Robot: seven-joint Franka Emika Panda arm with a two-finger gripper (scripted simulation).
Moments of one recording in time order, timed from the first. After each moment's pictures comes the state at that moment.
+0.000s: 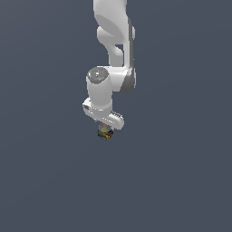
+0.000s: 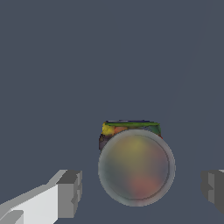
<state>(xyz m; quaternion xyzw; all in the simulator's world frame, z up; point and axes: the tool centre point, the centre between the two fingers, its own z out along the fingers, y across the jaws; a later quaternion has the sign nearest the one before) -0.039 -0.059 0.109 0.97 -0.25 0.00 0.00</state>
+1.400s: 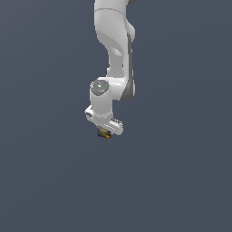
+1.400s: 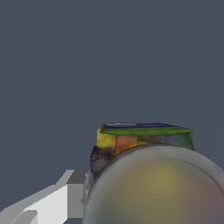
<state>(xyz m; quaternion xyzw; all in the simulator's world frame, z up) -0.040 -0.058 0.059 0.97 -0.25 0.00 0.00</state>
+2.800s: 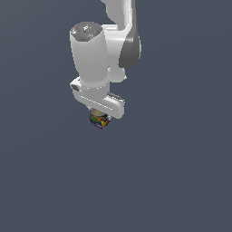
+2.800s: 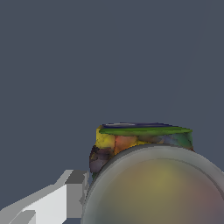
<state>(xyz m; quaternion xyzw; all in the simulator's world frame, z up) -0.005 -0.065 0.237 0.97 -0.25 0.00 0.00</state>
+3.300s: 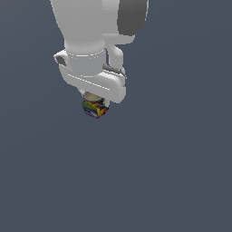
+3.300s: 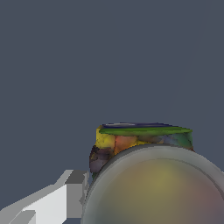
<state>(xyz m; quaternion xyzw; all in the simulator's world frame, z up) 0.016 -0.068 0.335 0.97 -0.25 0.00 0.00</state>
